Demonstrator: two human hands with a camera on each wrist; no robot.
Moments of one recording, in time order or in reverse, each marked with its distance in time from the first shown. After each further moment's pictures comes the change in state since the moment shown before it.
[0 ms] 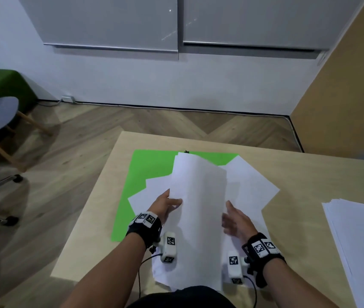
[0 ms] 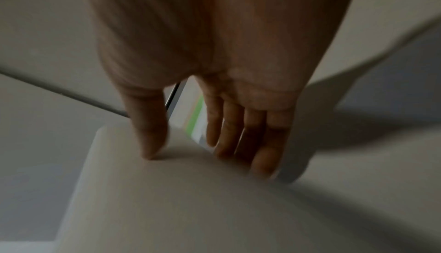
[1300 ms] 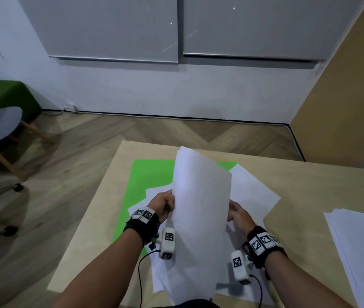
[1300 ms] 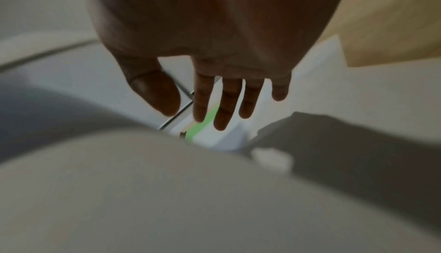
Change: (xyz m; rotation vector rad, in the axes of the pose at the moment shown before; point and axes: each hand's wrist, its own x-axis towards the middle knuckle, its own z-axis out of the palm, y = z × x) left_hand -0.004 0.042 0.015 0.044 -0.019 -0.004; right_hand 0.003 -0.055 0.015 -0.341 -0.001 -0.191
